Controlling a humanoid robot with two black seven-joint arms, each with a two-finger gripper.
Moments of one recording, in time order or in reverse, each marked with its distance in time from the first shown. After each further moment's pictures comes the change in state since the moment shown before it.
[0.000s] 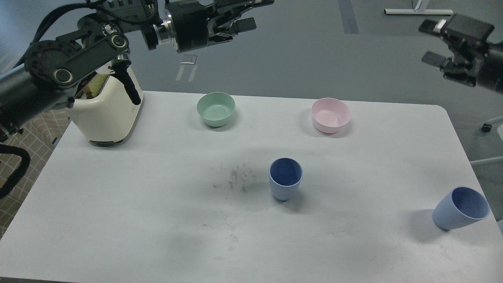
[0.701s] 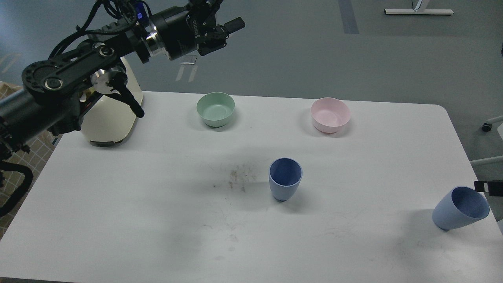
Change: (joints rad) left arm 0.095 0.001 -0.033 -0.005 -0.190 0.000 0.000; right arm -0.147 -0.326 -0.161 0.191 -0.785 0.000 0.000
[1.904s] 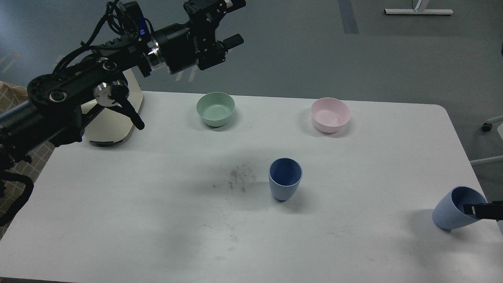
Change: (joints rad) left arm 0.046 0.000 0.000 -0.014 0.007 0.000 -0.001; right arm -0.151 0.121 -0.005 -0.095 0.021 -0.076 0.000
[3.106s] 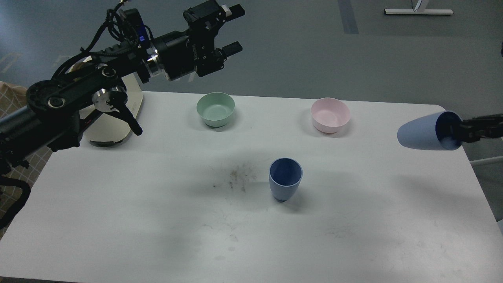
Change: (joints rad) left arm 0.024 0.017 -0.002 -0.024 0.011 0.000 0.001; right arm 0.441 0.108 0.009 0.066 -0.006 0.076 0.000
